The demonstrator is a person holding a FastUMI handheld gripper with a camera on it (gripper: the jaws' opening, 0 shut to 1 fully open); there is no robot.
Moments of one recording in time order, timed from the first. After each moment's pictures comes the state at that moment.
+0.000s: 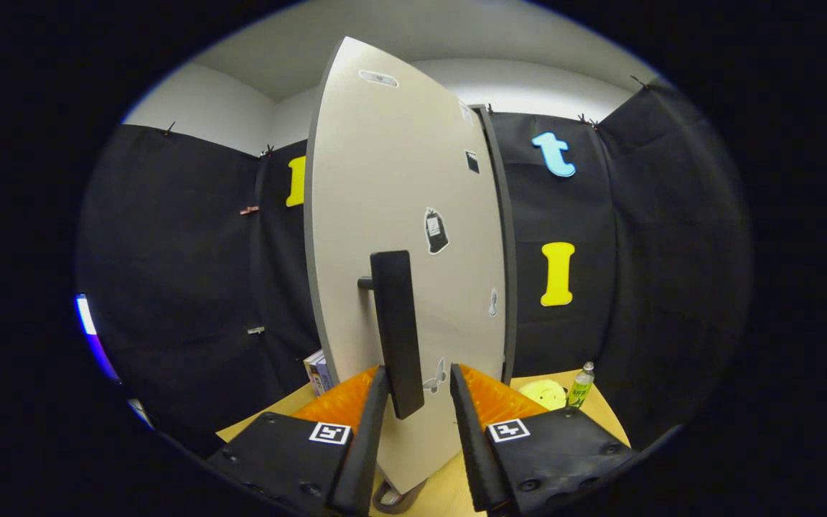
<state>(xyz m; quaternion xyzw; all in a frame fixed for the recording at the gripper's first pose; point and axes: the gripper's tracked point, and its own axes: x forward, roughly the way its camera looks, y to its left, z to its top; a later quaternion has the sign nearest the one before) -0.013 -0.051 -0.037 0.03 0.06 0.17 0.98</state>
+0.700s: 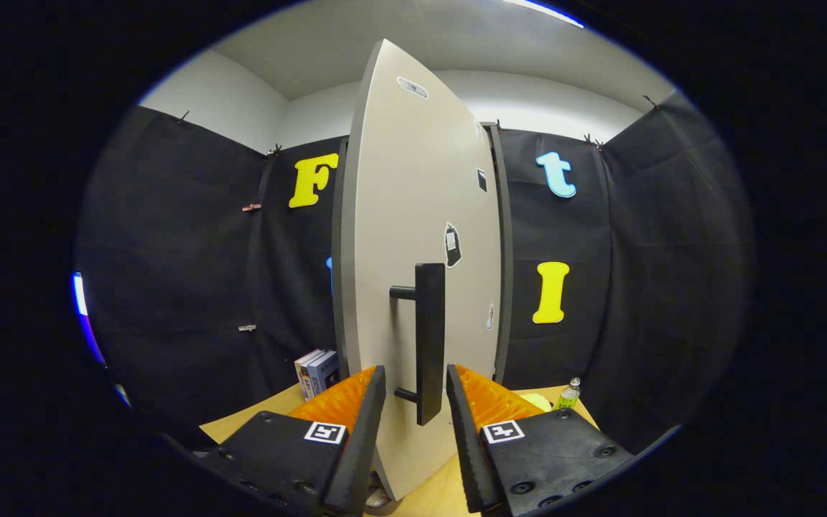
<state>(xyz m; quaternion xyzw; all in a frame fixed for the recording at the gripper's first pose) -0.016 -0.043 -0.037 0.00 0.04 0.15 0.99</state>
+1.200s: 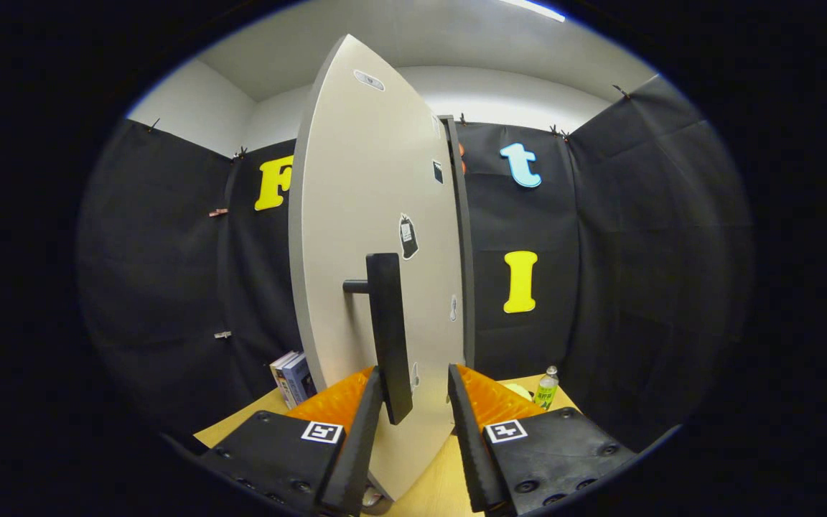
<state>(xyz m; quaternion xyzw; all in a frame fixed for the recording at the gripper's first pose) -0.011 -0.082 -0.040 0.00 0.05 0.09 0.99</state>
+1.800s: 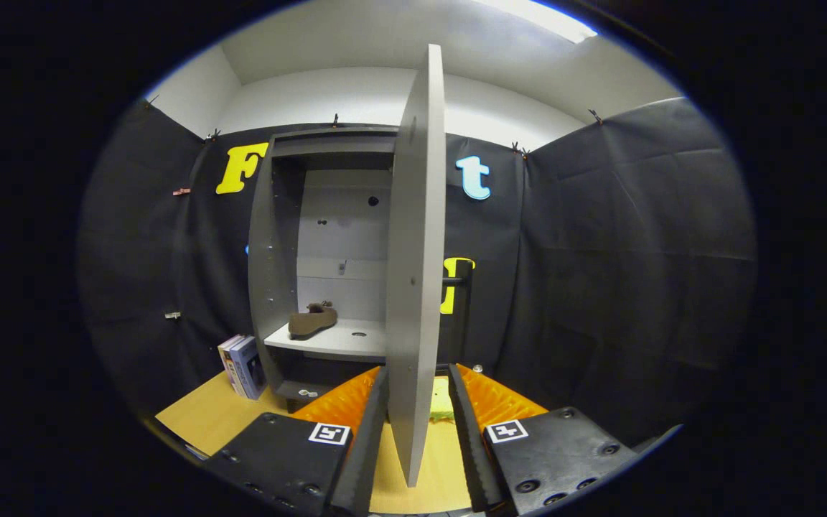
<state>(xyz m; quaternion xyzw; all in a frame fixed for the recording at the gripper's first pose) -0.066 -0.151 -0.022 -0.05 0.05 -0.01 1.00</state>
